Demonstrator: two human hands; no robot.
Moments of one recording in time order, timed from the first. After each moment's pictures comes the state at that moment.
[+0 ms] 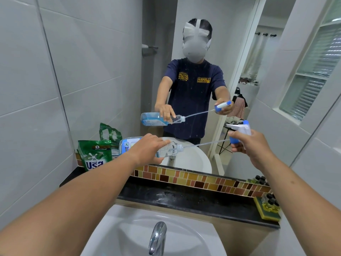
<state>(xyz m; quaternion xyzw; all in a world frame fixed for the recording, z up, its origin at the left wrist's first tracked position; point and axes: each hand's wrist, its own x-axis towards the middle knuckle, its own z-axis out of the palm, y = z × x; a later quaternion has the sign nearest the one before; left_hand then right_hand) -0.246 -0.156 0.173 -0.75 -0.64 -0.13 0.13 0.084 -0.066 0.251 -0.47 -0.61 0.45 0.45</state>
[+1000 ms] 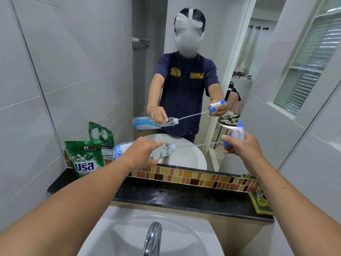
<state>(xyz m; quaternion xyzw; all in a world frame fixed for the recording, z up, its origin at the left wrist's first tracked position) -0.246 -0.140 0.152 -0.74 -0.65 -0.16 0.08 0.087 -0.058 0.224 -0.48 -0.63 0.43 0.45</state>
